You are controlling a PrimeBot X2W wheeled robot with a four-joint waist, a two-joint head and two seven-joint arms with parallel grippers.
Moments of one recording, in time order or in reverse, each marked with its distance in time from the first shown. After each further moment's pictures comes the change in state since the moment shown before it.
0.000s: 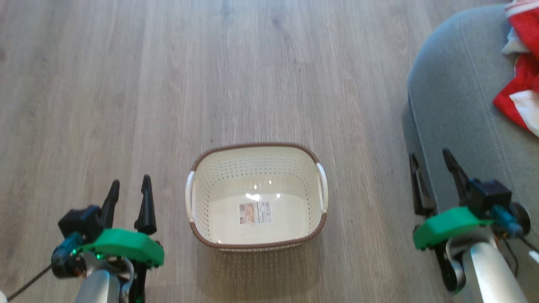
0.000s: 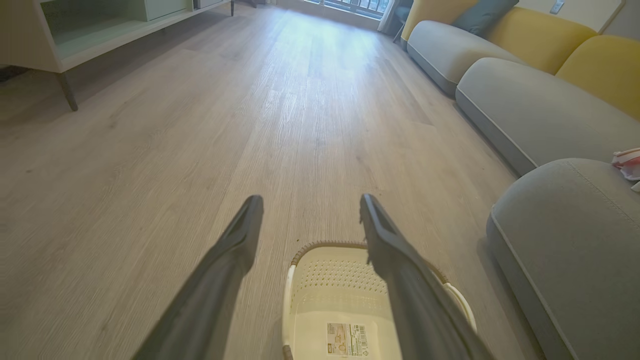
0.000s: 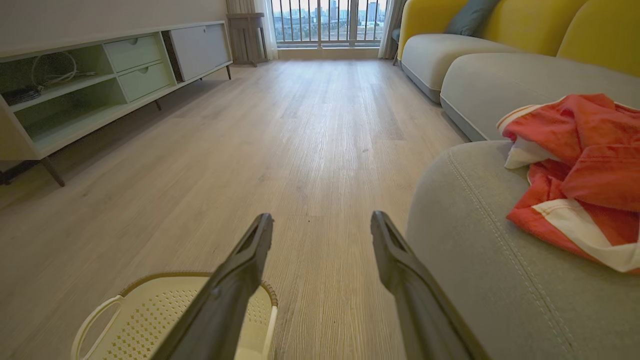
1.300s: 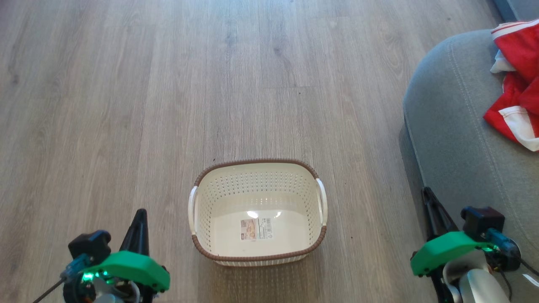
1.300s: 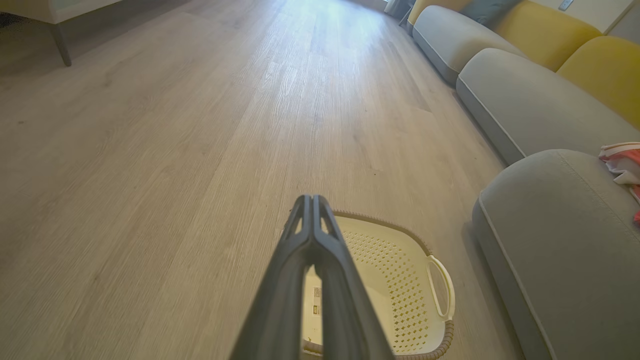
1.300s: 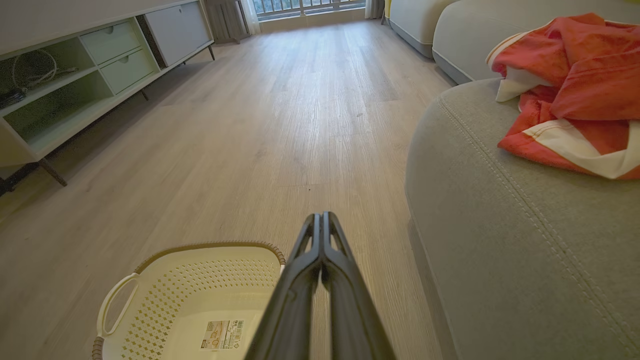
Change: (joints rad) left arm 0.076 -0.009 -0.014 0.059 -0.050 -0.008 0.023; right arm 0.074 0.022 -0.021 0.102 0.050 0.000 0.024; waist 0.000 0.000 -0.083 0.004
